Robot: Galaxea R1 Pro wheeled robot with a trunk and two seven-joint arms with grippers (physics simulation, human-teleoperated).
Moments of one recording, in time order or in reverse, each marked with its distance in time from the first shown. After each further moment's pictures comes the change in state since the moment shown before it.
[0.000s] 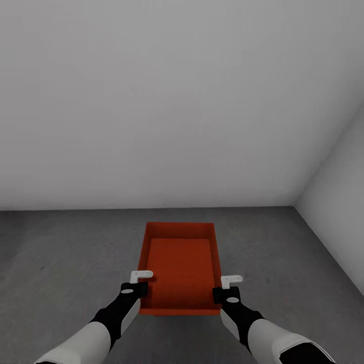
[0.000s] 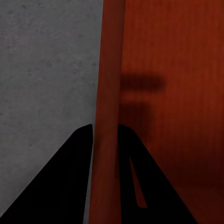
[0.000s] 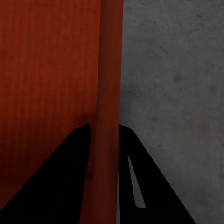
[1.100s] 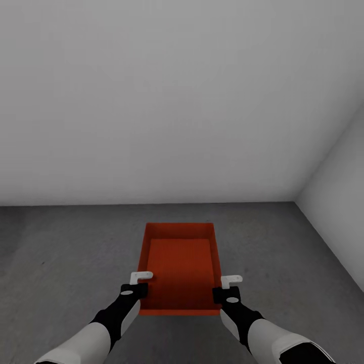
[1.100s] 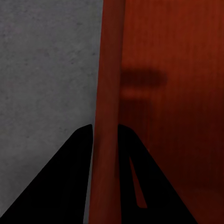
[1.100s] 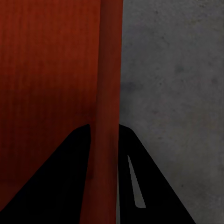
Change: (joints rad) left arm 0.000 0.000 -0.003 0.017 0.013 -0.020 -0.002; right arm 0.000 0.000 0.013 -0.001 -0.001 0.003 -0.006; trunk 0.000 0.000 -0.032
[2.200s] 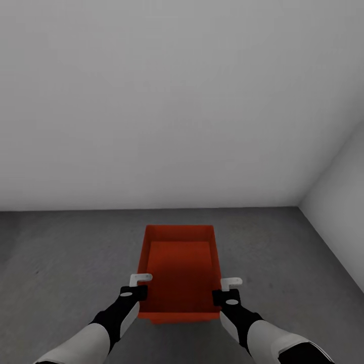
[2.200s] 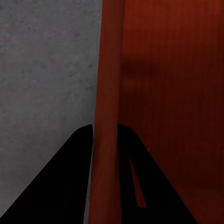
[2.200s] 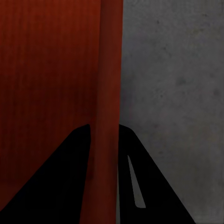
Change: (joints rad) left arm 0.000 0.003 0.001 0.020 0.001 0.004 -0.011; right arm 0.000 0.006 -0.005 0.024 0.001 -0.001 -0.002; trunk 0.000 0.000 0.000
